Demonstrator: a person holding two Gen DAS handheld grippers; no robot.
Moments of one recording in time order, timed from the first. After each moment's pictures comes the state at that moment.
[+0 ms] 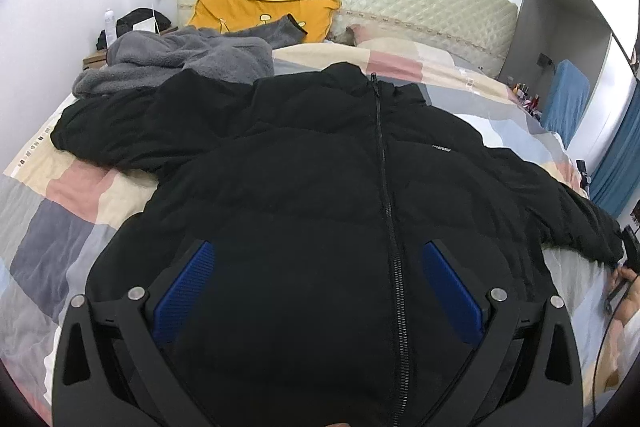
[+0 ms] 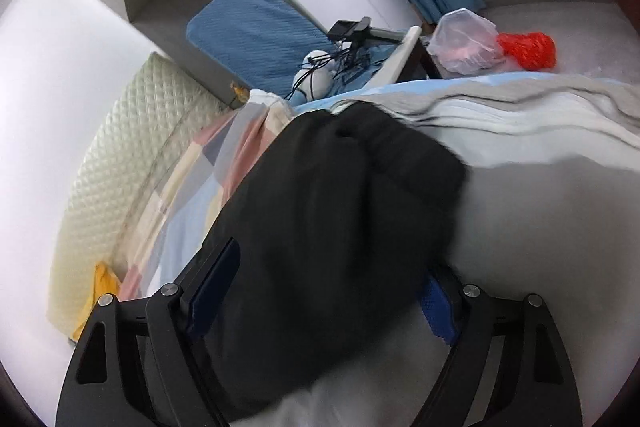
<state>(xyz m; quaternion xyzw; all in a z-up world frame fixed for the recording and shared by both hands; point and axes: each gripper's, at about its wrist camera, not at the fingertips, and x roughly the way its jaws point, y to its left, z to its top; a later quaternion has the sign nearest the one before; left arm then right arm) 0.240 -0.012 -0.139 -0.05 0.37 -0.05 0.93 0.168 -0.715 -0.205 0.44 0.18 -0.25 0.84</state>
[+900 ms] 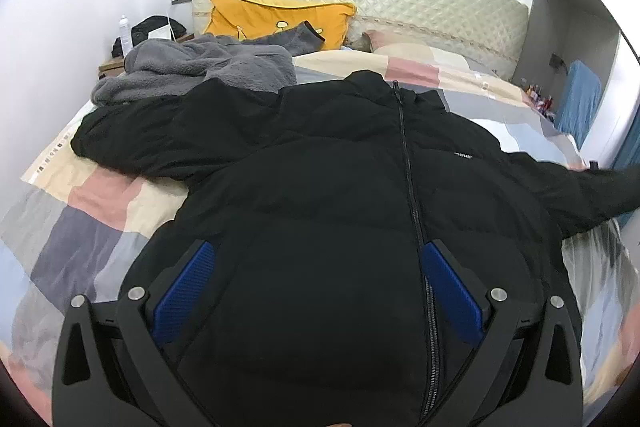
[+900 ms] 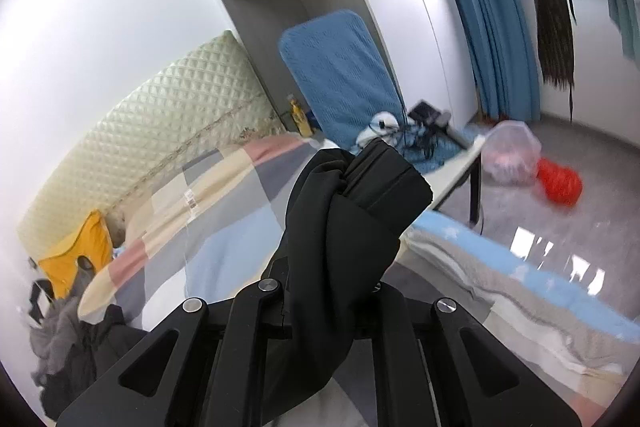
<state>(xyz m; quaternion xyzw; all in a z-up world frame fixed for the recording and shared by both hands) 0.235 0.014 -0.128 -0.03 0.36 -0.02 0.93 0.233 -0.693 -0.027 0.25 0.20 -0.24 0.92</state>
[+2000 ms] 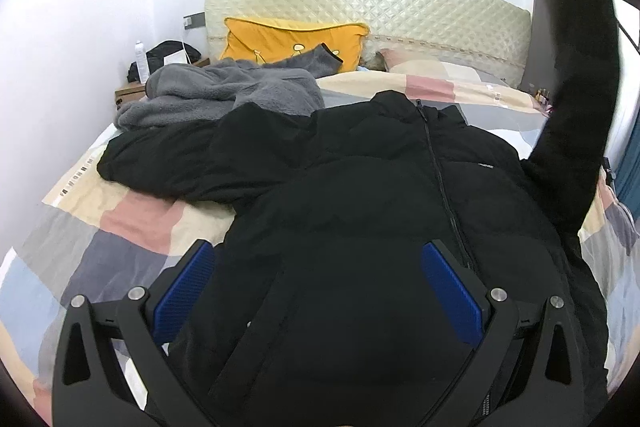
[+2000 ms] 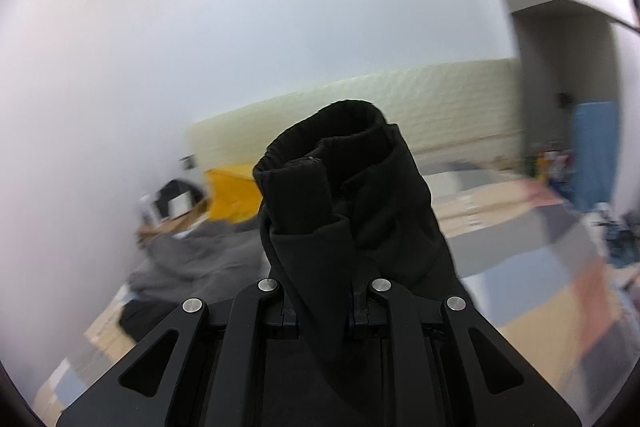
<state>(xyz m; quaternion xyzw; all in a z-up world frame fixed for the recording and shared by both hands) 0.220 0.052 -0.122 0.00 0.32 -0.01 0.95 0.339 -0.265 0.109 0.10 0.19 0.10 0.97</state>
